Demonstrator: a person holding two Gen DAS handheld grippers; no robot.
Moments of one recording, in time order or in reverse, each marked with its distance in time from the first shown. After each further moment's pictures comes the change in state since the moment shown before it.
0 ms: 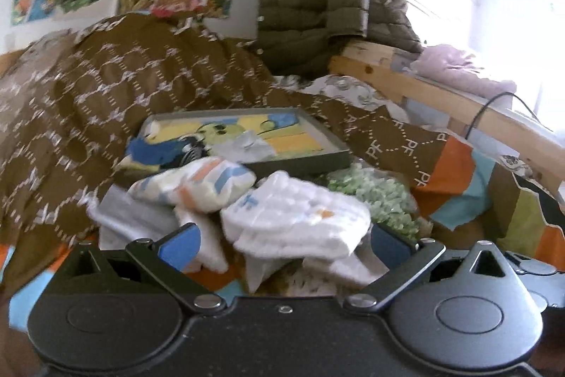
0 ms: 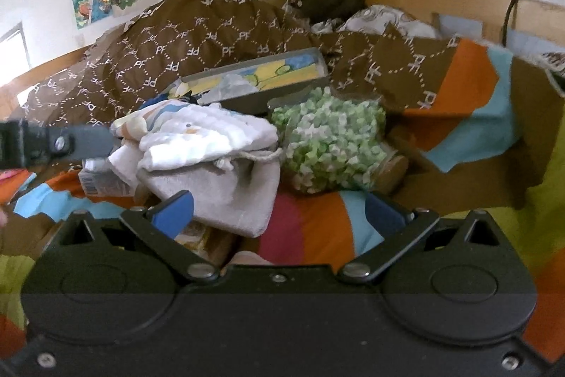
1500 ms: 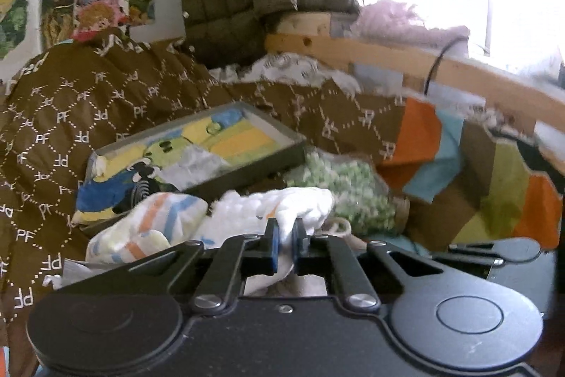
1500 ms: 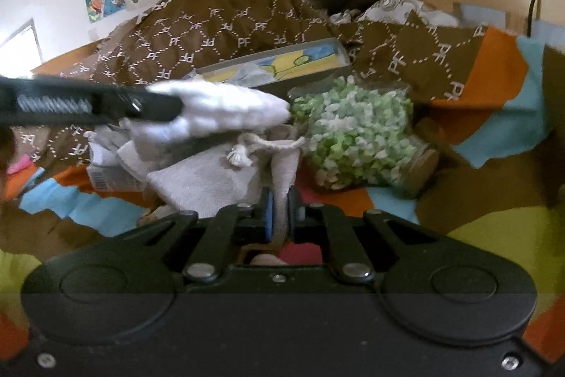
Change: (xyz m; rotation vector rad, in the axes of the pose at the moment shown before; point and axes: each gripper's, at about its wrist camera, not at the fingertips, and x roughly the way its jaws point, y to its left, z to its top) left arm 0.025 -0.022 0.032 0.223 0.080 -0.122; right arm 0.017 0.013 -0.001 -0.023 0.019 0.022
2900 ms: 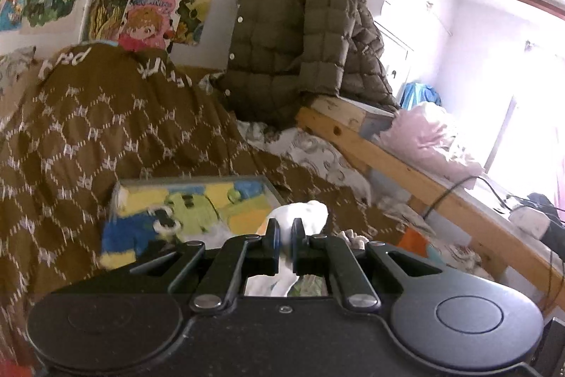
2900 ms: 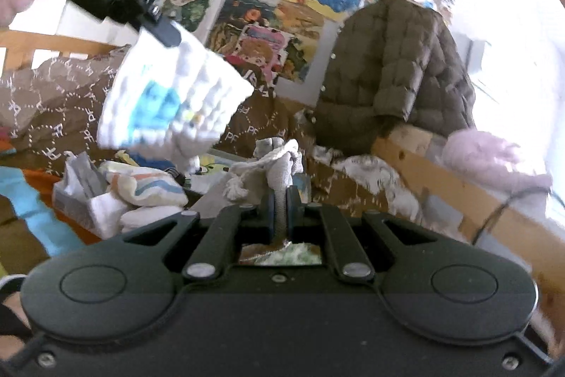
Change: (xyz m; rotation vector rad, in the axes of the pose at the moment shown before) left arm -0.057 0.077 0.109 -0.274 -0.119 -0.035; right arm -0.024 0.031 0.076 -0.474 -0.331 -0.126
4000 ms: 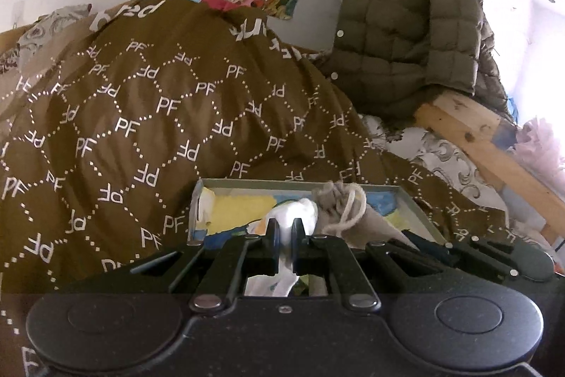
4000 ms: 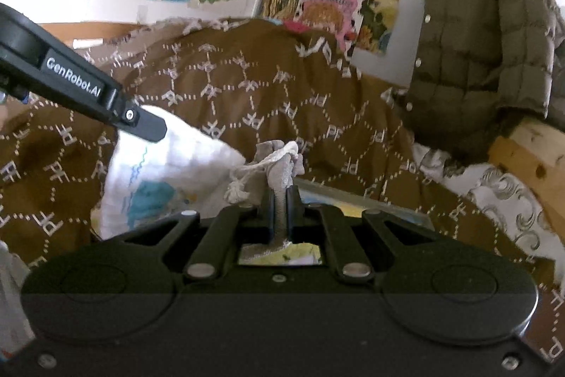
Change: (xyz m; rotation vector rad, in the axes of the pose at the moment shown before) left arm 0.158 0.170 -0.002 -0.107 0.028 0.211; right arm 0.295 0.090 0.036 0.040 0.139 0.233
